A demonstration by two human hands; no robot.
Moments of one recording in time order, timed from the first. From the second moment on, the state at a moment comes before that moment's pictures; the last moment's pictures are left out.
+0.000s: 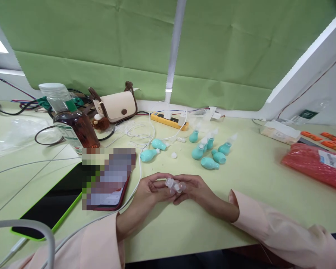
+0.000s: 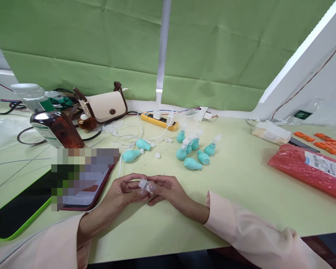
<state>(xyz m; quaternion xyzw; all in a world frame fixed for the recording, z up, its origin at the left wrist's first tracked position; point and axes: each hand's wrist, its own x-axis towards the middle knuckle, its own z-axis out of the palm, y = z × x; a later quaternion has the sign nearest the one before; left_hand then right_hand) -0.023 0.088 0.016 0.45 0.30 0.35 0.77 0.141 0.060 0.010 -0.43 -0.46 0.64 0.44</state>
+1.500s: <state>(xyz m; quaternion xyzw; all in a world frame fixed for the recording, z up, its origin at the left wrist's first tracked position) -0.024 0.082 0.026 0.49 0.31 0.33 0.75 0.172 0.084 0.049 -0.38 -0.52 0.61 0.47</state>
